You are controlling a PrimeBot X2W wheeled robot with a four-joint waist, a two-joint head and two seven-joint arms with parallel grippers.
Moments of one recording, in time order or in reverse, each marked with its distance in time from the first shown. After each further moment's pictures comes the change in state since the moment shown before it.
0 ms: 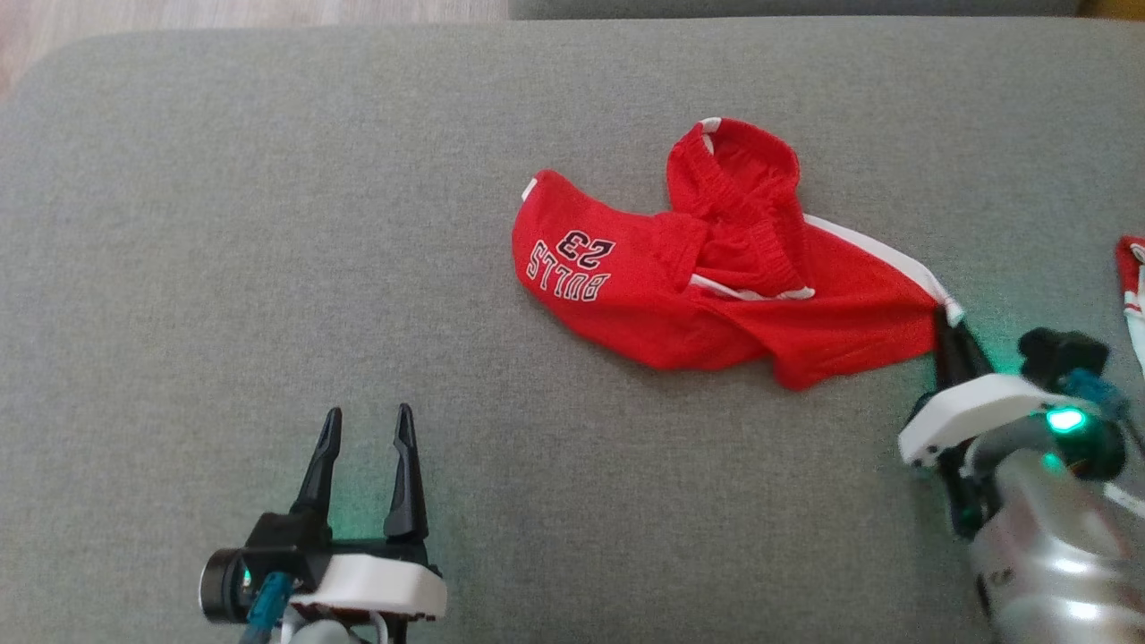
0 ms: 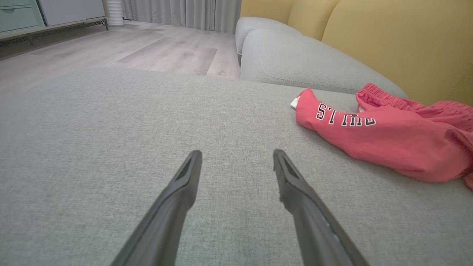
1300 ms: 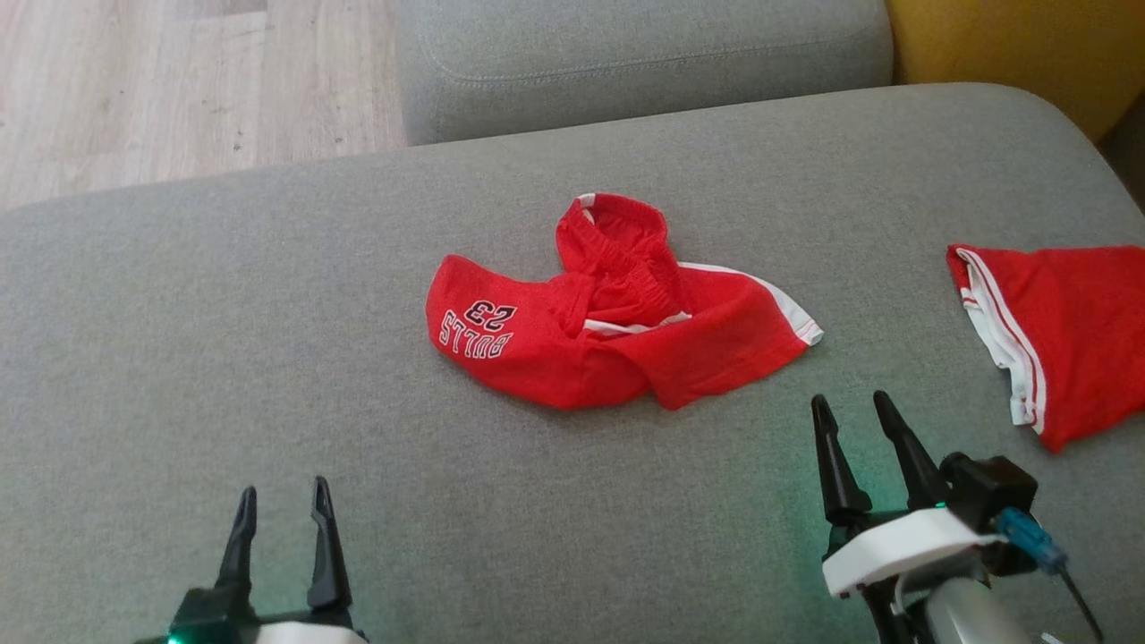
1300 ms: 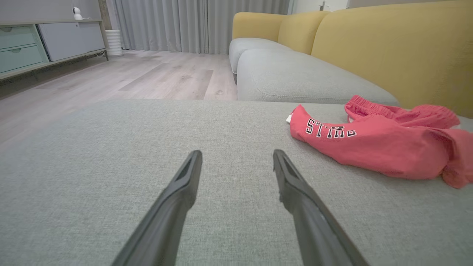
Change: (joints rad) left arm 0.132 0.002 0.193 -0.004 0.080 -0.041 0.000; right arm 0.407 0.072 0.177 -0.532 0.054 0.000 -0.006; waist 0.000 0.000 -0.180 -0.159
